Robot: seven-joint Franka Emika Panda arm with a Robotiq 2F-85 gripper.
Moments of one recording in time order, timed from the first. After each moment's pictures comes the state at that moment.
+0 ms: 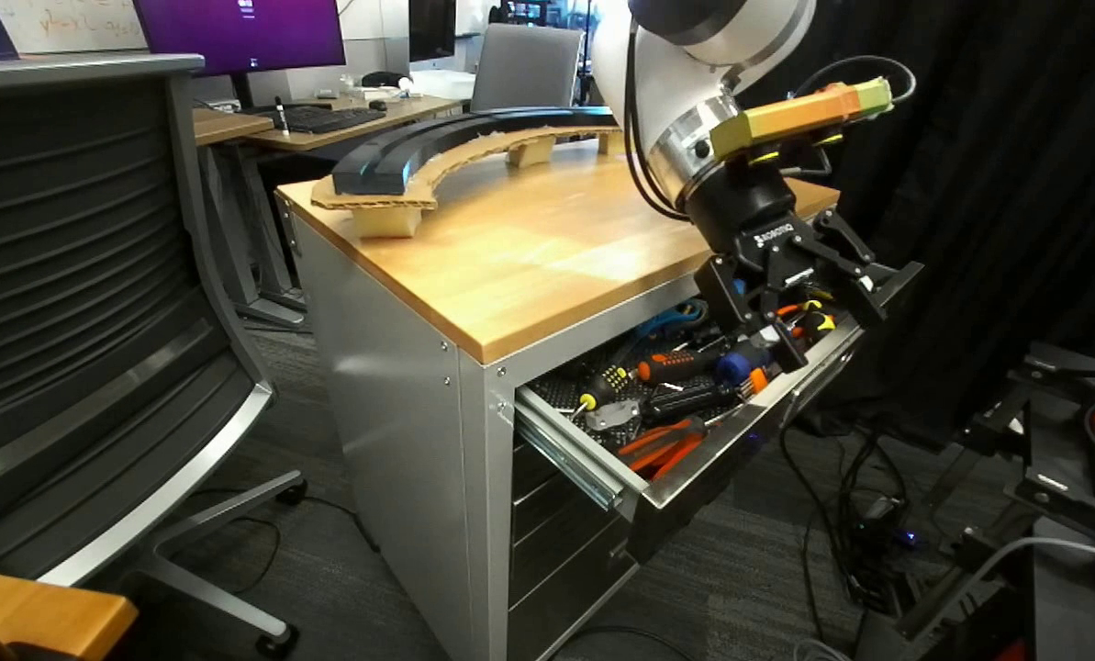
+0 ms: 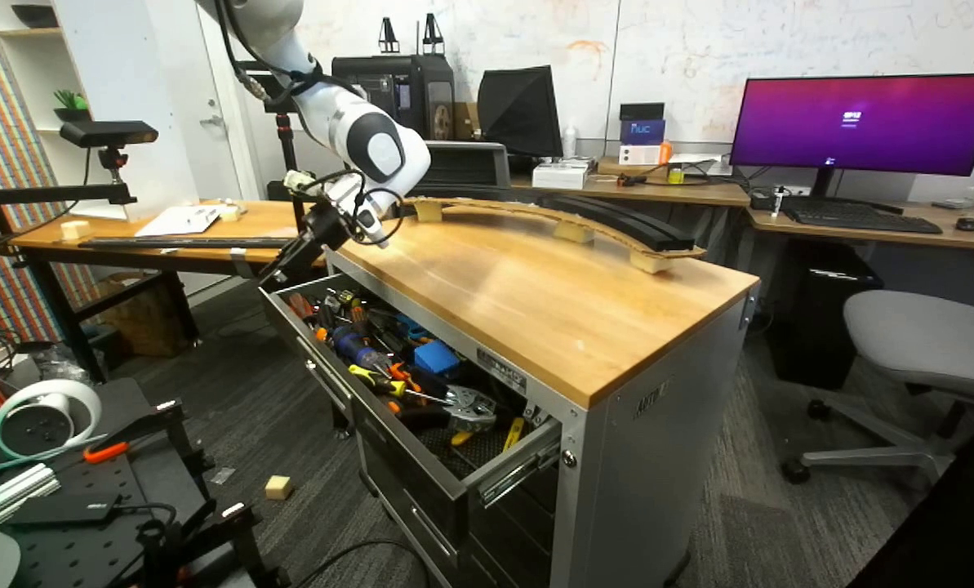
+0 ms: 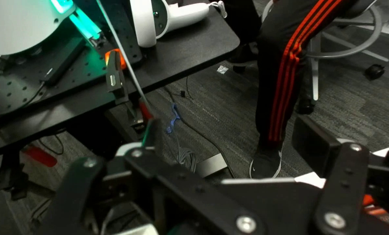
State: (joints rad) arm 0.23 0.62 0.05 -1.78 0.35 1.49 0.54
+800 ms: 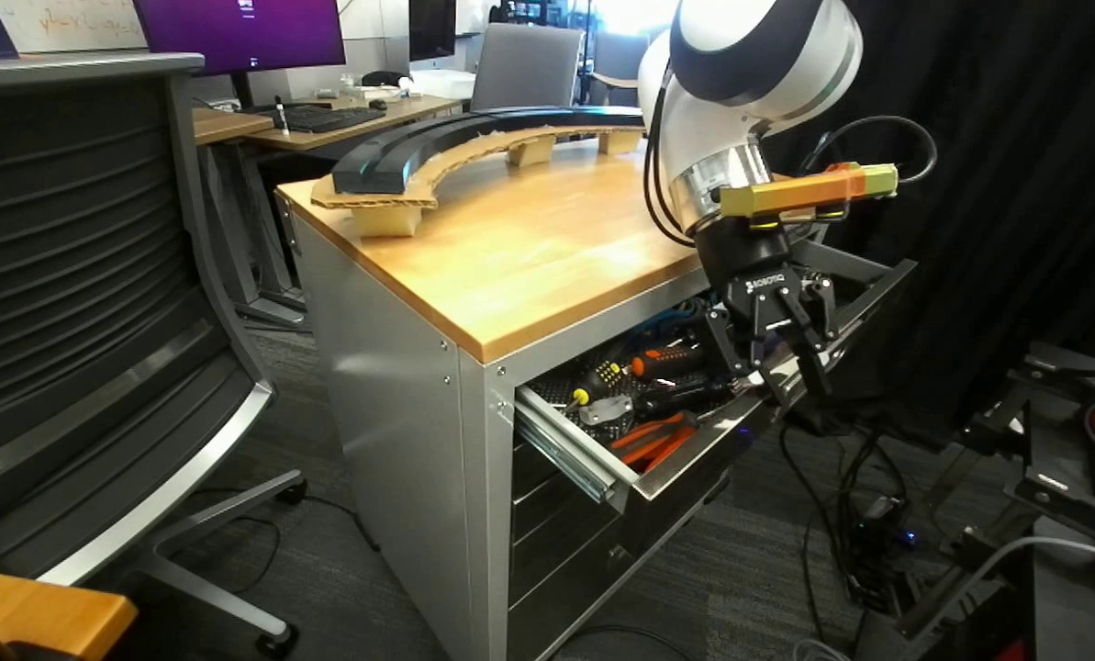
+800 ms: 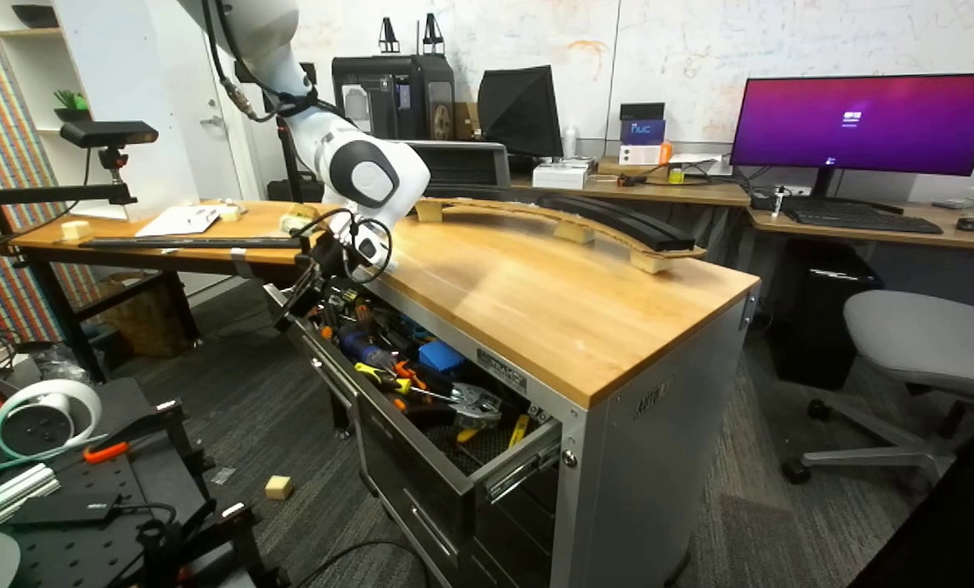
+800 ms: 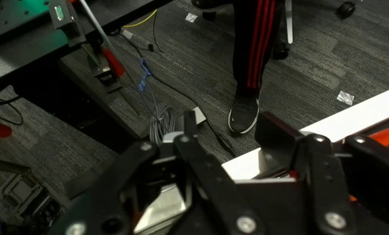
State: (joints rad) arm 0.22 0.59 0.04 -1.95 0.38 1.83 0.51
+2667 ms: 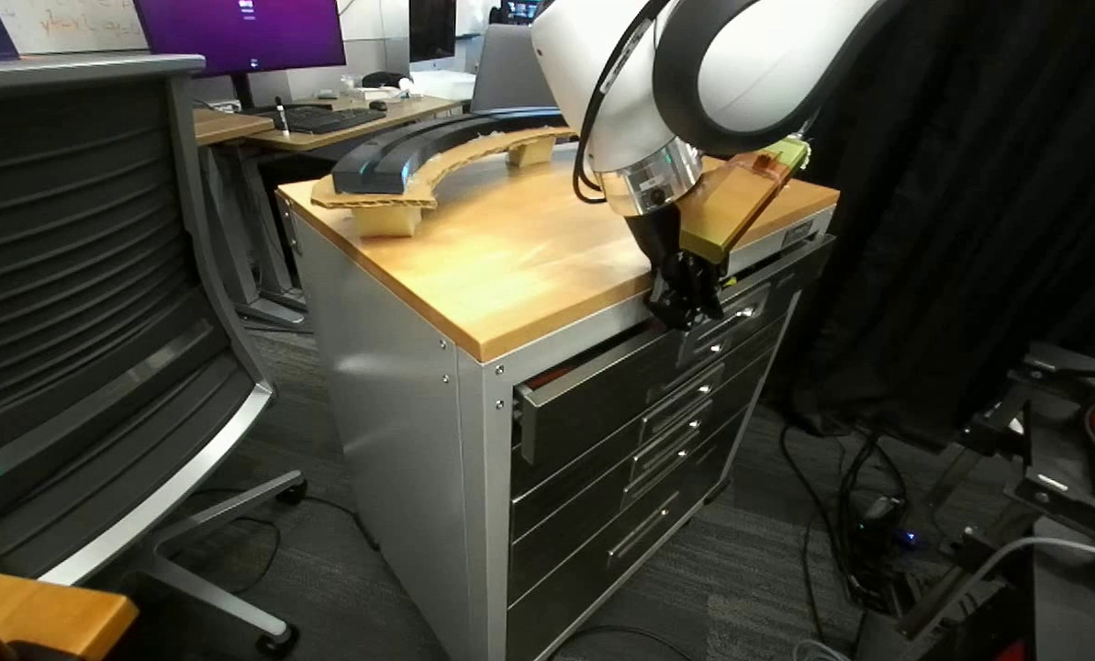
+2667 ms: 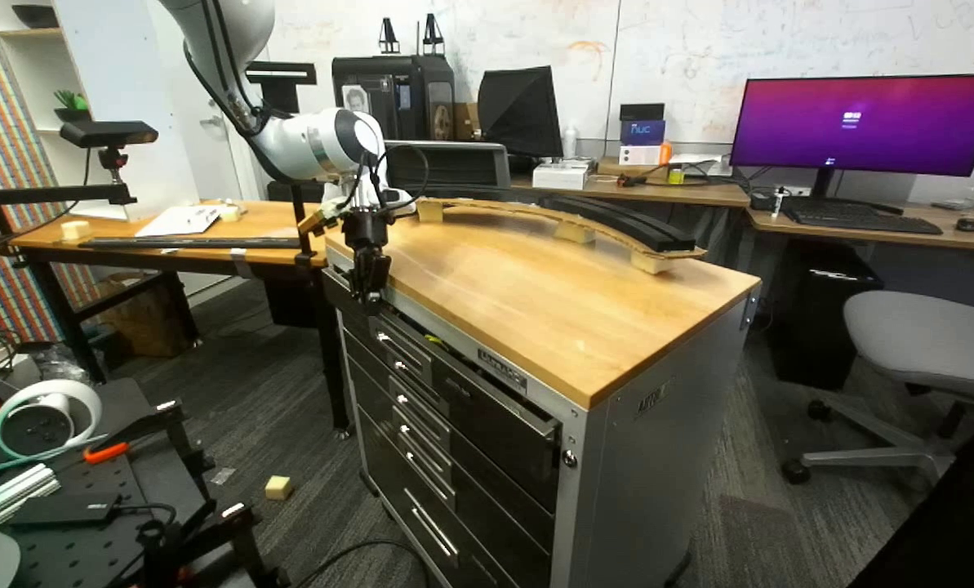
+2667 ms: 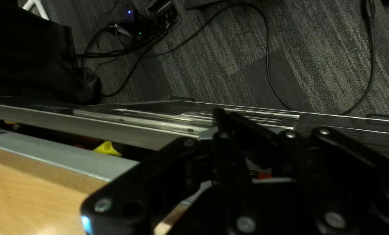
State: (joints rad) arm 0.39 0.66 -0.01 -1.74 -0.34 1.89 0.66
